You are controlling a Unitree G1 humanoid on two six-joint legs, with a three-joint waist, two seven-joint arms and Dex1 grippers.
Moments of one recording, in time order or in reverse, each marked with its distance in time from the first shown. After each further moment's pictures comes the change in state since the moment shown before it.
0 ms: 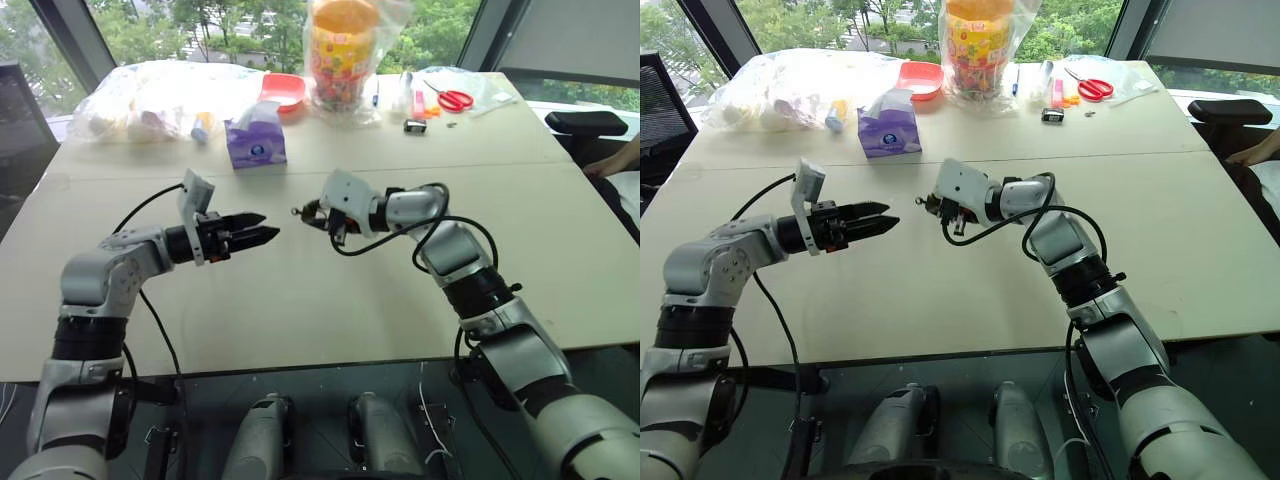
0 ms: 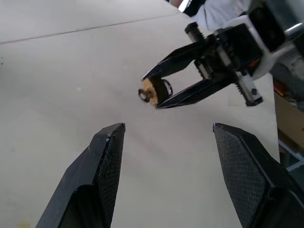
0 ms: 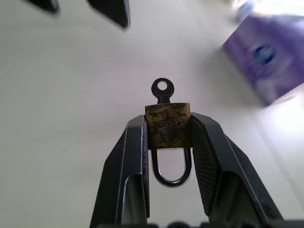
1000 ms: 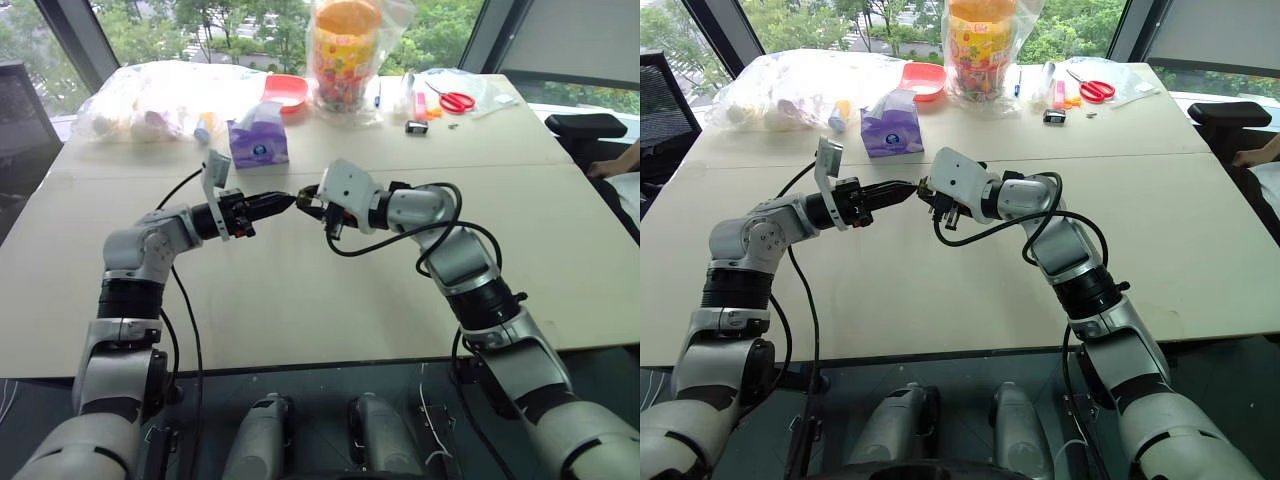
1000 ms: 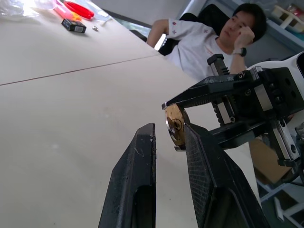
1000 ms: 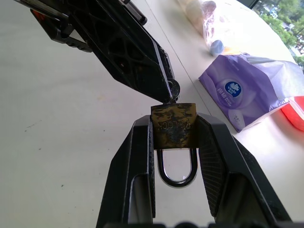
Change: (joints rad) left arm -0.171 -0.133 0.005 0.250 0.037 -0.058 -0.071; right arm 0.043 0.003 -0.003 -0.147 -0.005 0.093 -0.068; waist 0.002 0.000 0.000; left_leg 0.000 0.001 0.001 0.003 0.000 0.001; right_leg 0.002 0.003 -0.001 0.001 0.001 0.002
